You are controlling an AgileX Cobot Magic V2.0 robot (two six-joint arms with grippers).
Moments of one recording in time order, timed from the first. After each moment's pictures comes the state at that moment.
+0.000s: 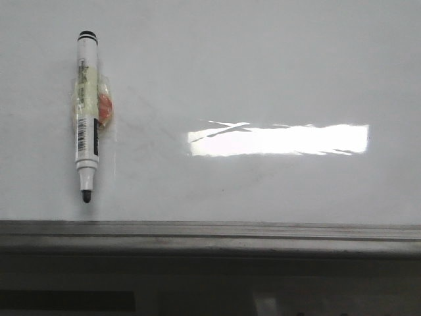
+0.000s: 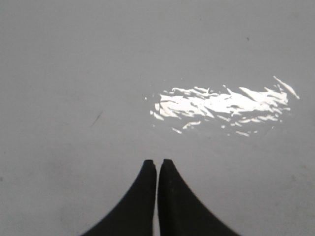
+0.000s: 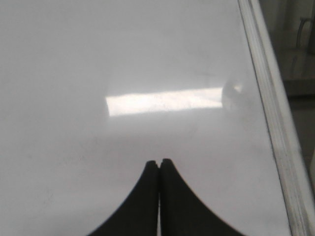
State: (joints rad) left arm -0.05 0.05 -0.15 -0.14 0.25 0.11; right arm -0.10 0.05 -0.09 0.07 0.20 -0.05
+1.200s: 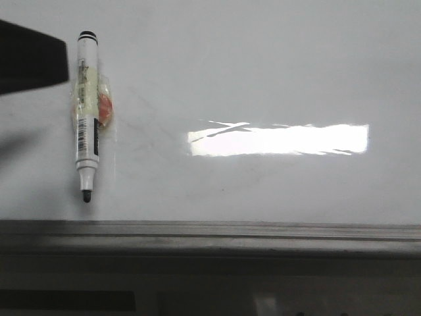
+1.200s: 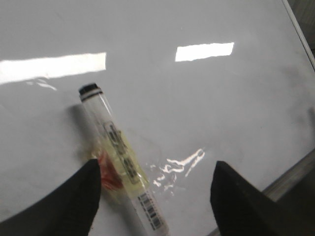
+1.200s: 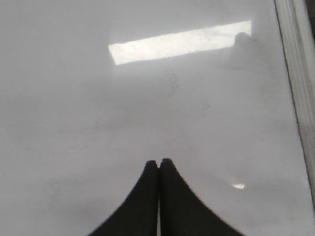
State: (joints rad) left arm -0.92 0.86 -0.24 -0.38 -0.42 0.11; right arm -0.10 0.29 -0.21 0.15 0.29 -0.05
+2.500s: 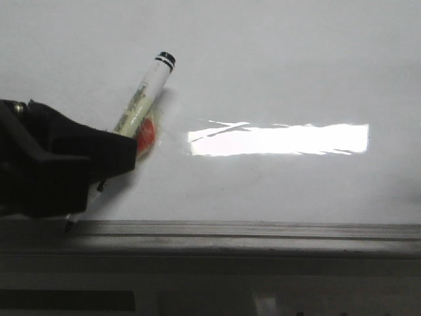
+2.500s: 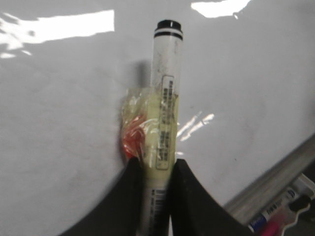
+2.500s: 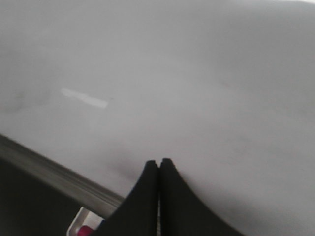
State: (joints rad) left arm -1.06 1.21 -0.28 -0.51 -0.61 0.16; right arm 0.42 0.55 -0.30 0.15 0.33 -0.11
